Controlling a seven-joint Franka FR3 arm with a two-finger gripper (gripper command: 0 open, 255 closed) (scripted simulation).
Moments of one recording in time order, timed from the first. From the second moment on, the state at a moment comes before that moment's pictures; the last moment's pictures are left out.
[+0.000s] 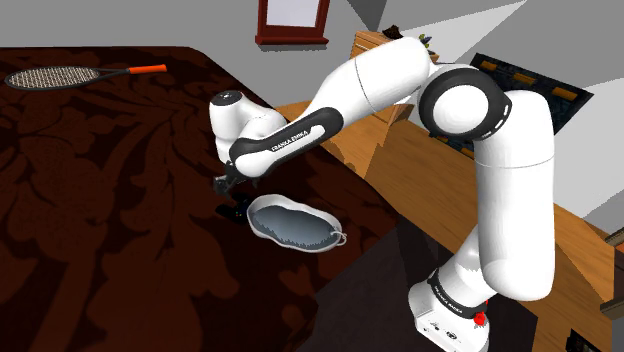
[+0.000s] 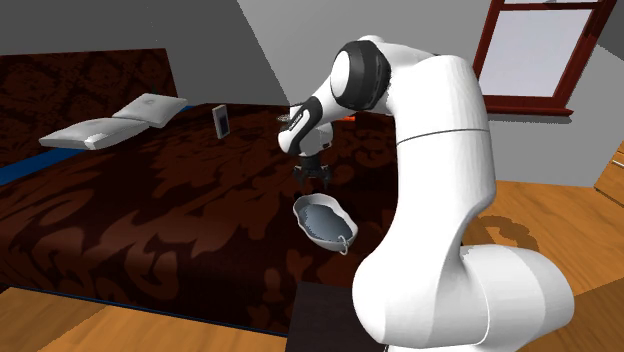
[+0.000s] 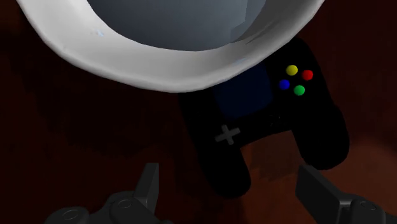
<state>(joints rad) 0.20 0.60 0.25 -1.71 -0.37 2.24 0.78</state>
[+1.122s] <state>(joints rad) 0.20 0.65 0.23 -1.72 -0.39 2.30 0.79</state>
